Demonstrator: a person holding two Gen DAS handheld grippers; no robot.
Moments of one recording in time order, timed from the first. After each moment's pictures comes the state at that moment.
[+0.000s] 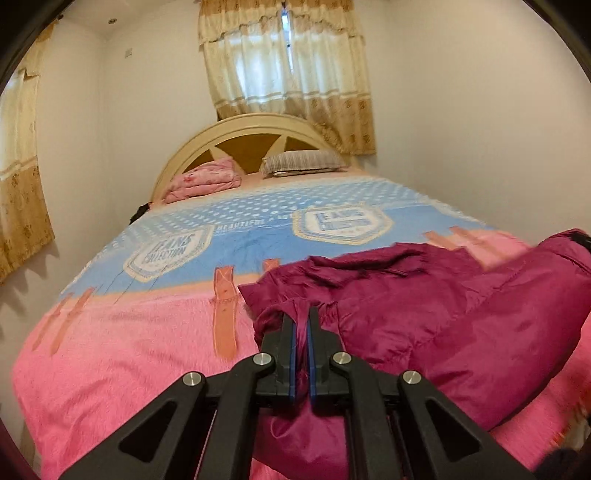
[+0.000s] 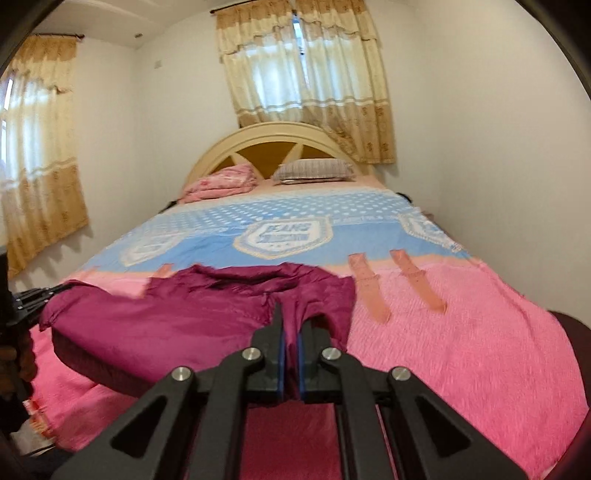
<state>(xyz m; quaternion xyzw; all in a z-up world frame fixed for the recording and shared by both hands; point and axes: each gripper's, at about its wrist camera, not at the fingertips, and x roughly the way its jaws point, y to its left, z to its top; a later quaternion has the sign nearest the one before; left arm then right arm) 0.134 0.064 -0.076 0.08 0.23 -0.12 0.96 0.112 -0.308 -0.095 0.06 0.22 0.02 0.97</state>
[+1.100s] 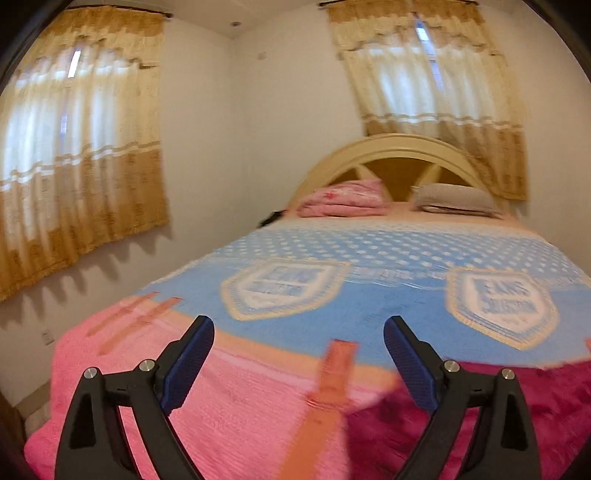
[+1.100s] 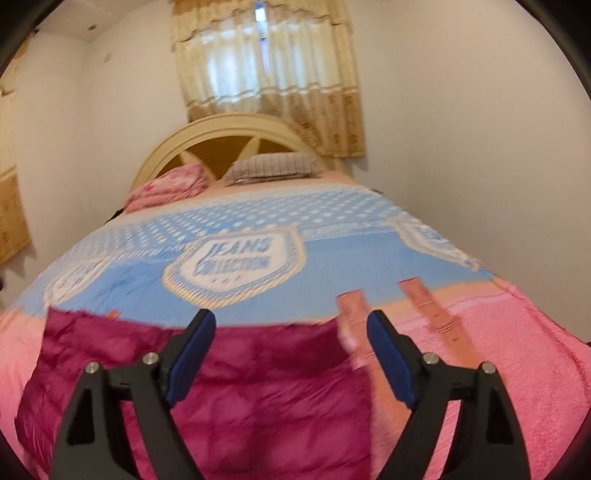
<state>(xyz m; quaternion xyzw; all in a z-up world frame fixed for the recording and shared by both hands) 0.315 0.072 -0.083 0.03 0.17 0.16 0.97 0.316 -0.308 -0.124 0.06 0.23 -0.05 0.97</state>
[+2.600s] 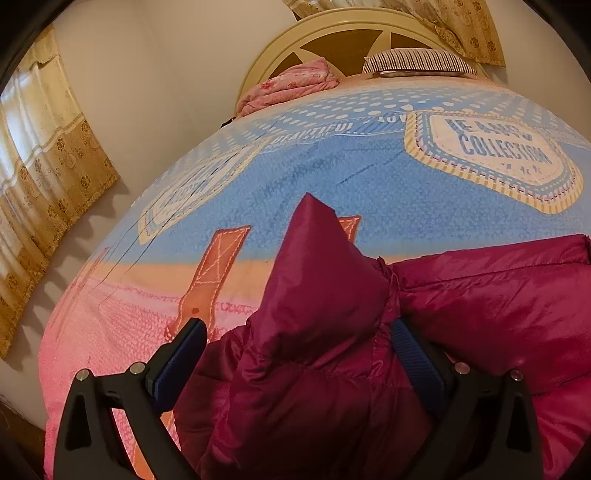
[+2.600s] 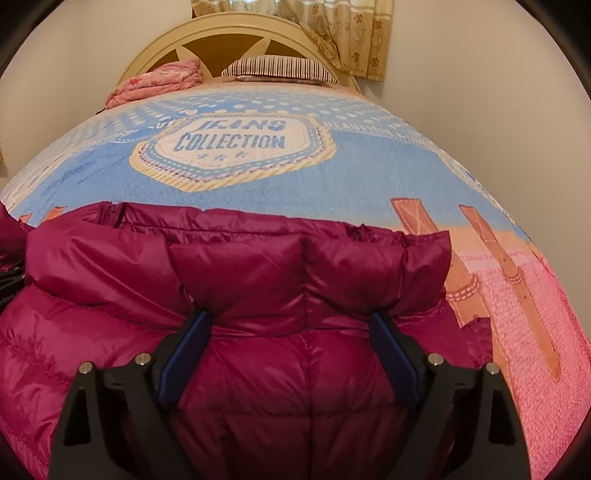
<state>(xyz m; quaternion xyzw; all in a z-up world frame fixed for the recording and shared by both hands) 0.447 -0.016 -0.221 0.12 0.39 0.14 0.90 0.413 -0.275 -0.227 0.00 0.40 -0.08 0.91</state>
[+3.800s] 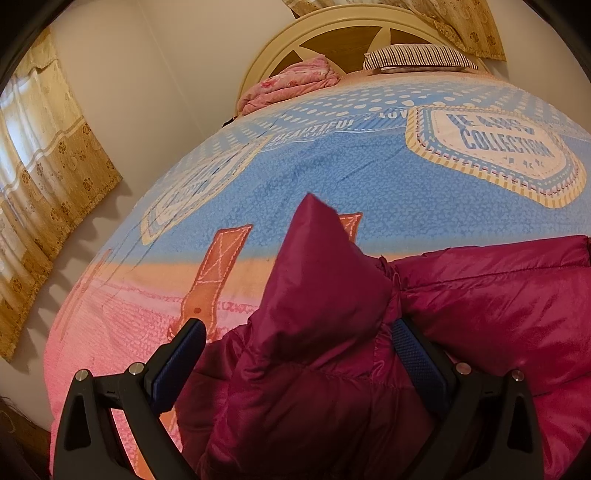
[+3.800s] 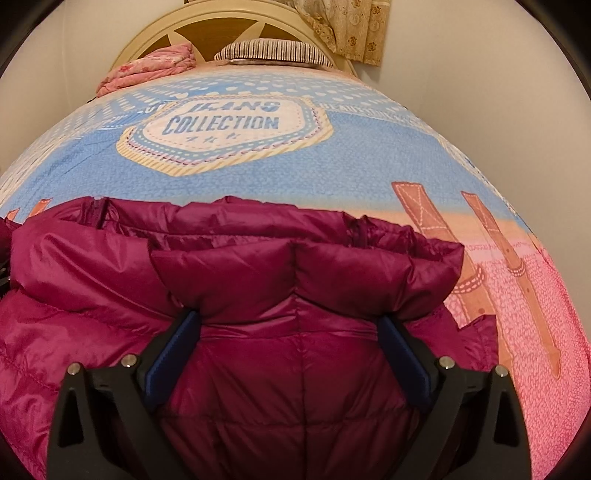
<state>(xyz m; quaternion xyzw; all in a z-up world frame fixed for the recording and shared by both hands) 0.448 -0.021 -0.222 0.13 0.39 0.15 0.90 0.425 -0.278 -0.237 0.00 0.43 -0.09 0.90</state>
